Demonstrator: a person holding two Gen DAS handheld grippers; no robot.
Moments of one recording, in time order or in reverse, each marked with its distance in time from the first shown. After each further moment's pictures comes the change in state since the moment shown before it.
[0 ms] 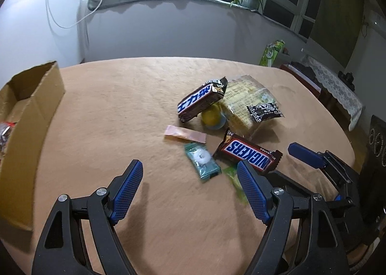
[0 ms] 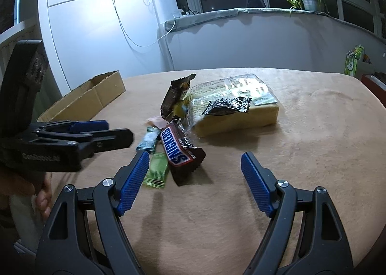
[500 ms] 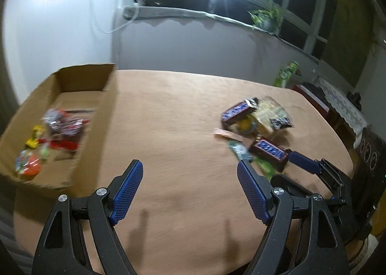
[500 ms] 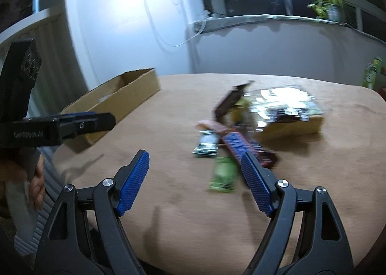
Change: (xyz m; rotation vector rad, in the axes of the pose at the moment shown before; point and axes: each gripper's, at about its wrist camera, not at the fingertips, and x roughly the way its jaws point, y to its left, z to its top) left arm -0.066 0.049 -0.019 -0.070 -0.089 0.060; right arm -0.006 0.054 0.002 -0.043 -0.017 0.085
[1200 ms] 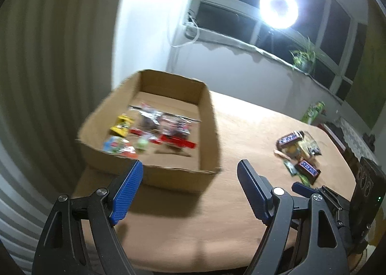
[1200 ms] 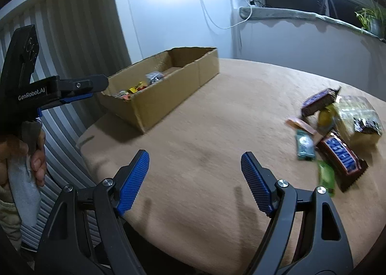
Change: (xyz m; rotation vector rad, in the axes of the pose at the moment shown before) left arm -0.071 0.114 -0.024 -0.190 -0.140 0.122; right arm 0.032 0.106 0.002 -0.126 0.105 0.139
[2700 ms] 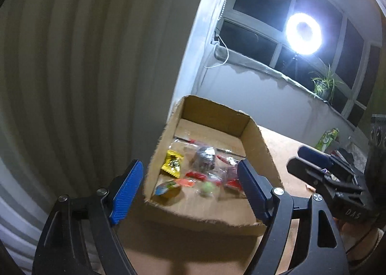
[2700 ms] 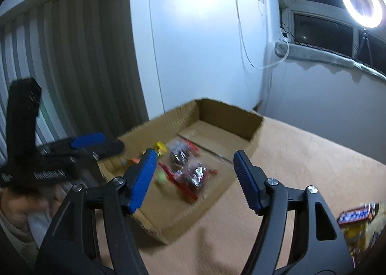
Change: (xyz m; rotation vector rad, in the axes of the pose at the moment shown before) left arm -0.002 0.088 0.026 -0.091 -0.115 0.064; right arm 0.084 0.065 0.114 -0.147 -0.094 0.047
